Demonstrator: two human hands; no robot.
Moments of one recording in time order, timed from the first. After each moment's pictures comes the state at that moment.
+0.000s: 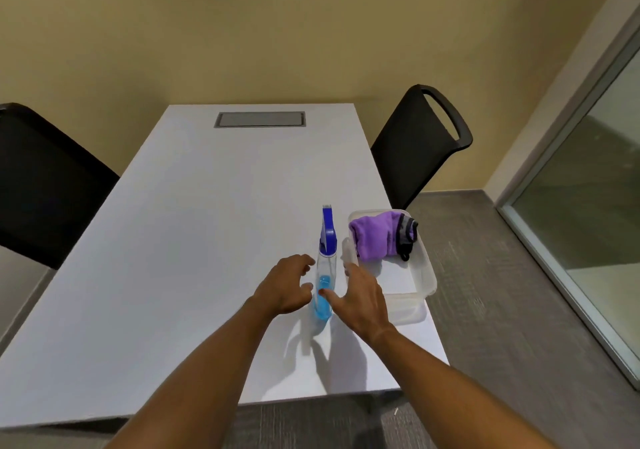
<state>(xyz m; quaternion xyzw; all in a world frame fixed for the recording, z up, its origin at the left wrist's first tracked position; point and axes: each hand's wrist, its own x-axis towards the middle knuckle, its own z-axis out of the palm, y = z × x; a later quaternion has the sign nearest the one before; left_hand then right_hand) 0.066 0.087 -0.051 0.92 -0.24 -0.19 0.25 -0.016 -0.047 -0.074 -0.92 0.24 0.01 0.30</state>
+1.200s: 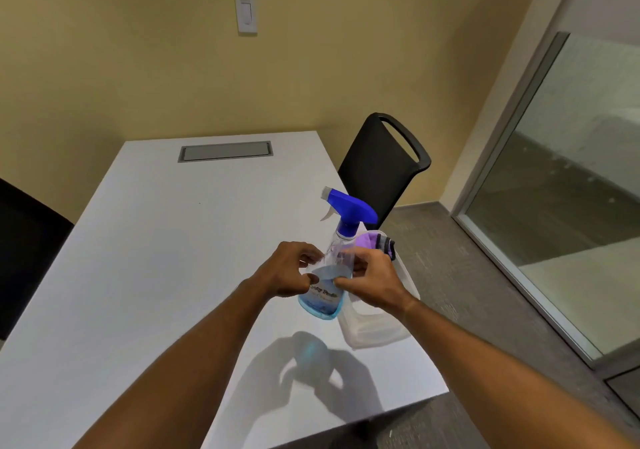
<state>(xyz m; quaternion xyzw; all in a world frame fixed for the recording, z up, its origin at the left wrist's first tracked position) 0.119 0.067 0.015 0.84 -0.39 -0.18 0.32 0.000 -0.090 0.008 -0.85 0.18 -0.08 0.49</state>
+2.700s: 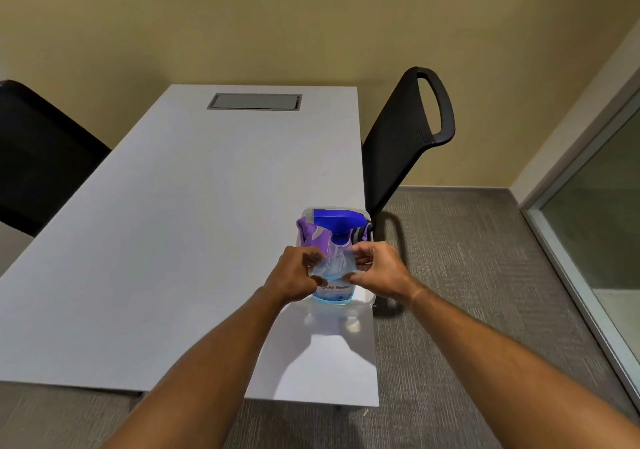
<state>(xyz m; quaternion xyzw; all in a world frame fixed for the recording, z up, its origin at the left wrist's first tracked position) 0.039 -0.084 -0.067 0.89 -0.15 -0.18 0.40 -0.013 -0.271 -0.056 -0.87 0.05 0.05 0.48</state>
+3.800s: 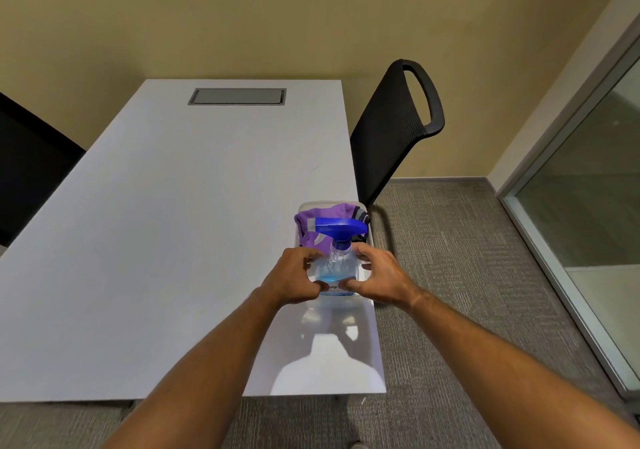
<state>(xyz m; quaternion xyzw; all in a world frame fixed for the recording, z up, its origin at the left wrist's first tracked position) 0.036 -0.065 -0.072 0.89 -0.22 -0.21 0.35 -0.033 -0.255 -0.068 -0.90 0.04 0.05 0.43</state>
